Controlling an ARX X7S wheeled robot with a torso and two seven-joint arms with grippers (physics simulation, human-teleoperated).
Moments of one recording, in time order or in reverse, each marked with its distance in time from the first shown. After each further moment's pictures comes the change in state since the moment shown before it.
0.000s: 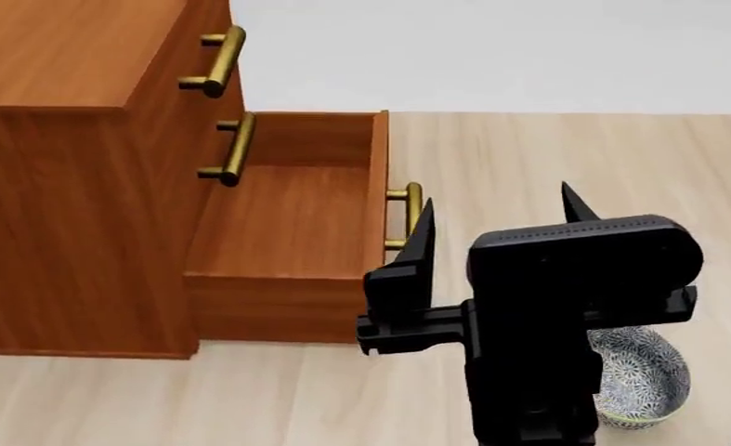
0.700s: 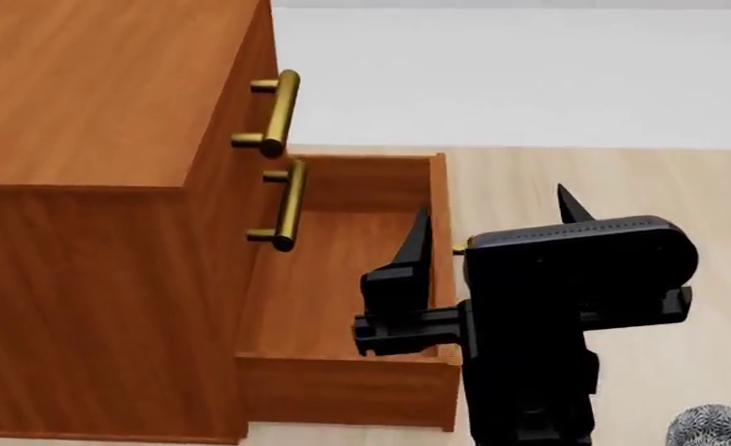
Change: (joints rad) left arm 0.000 -0.024 0.007 0.000 0.000 -0.006 -0.012; right arm 0.001 0.004 -0.004 0.005 0.021 -0.001 0.014
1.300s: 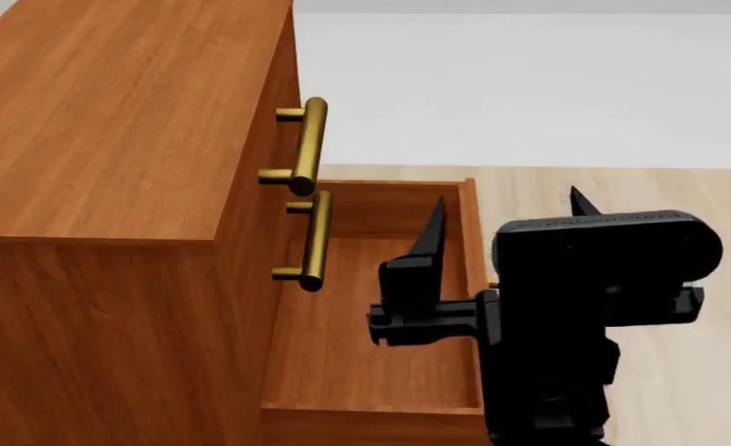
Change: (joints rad) left arm 0.000 -0.021 0.005 0.000 0.003 -0.012 -0.009; right arm 0.013 -0.012 0.063 0.032 0.053 0.012 -0.003
